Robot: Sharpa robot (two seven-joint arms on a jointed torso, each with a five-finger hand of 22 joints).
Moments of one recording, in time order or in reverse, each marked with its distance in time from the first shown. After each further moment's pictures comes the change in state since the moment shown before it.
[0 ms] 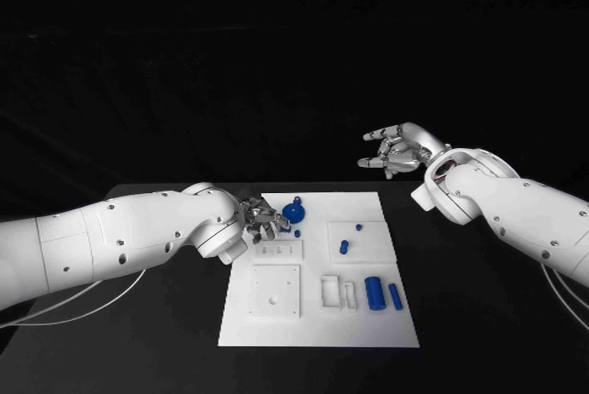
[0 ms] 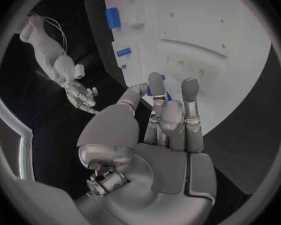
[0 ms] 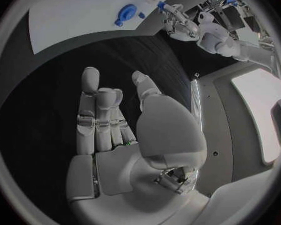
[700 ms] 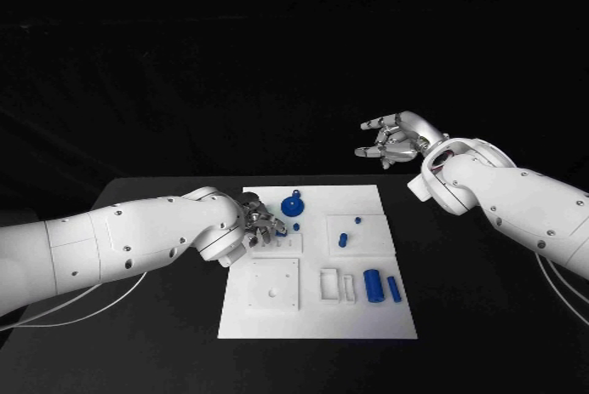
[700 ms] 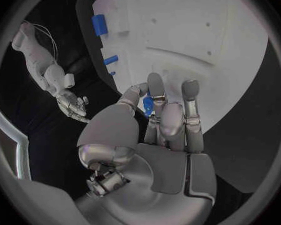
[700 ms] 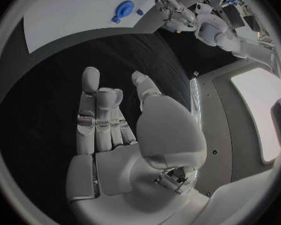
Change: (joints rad) left arm -0.039 0.012 0.000 -0.018 -0.058 0.001 -0.045; left_hand 0.001 0.001 0.000 -0.003 -0.001 0.001 0.001 0.004 0.003 -0.001 -0.001 0.047 0.020 0.011 0.000 0.031 0.021 -0.006 0.039 0.002 -0.074 0.117; right arm 0.005 0.010 0.002 -0.001 0.006 -0.008 0.000; right_hand -0.004 0.004 0.006 -0.005 0.015 0.007 0.000 0.000 0.000 -0.001 -0.002 0.004 -0.002 0.000 0.000 0.000 -0.004 0.009 0.000 0.000 0.000 0.000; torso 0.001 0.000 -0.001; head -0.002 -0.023
